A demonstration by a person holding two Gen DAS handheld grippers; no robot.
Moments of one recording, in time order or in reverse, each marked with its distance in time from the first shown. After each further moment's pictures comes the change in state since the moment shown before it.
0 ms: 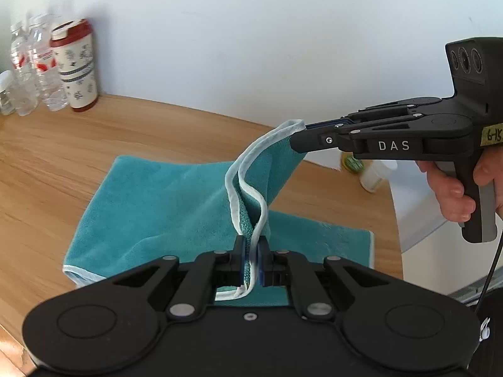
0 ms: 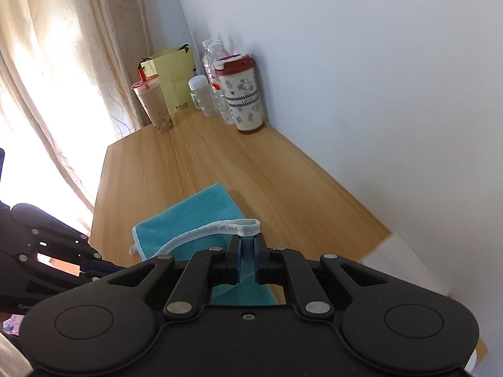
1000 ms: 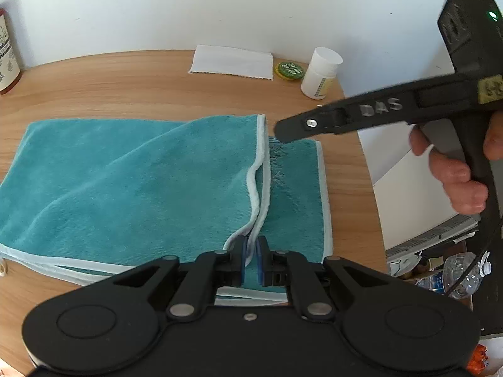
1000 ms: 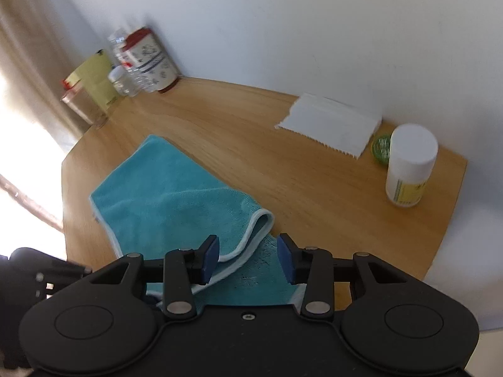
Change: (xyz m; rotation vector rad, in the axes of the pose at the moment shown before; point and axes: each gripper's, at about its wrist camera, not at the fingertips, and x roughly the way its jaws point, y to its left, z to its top) left arm 0.059 -0.070 -0.055 0.155 0.178 -0.070; right arm -0.017 -0.045 -0.110 0.380 0.087 -0.162
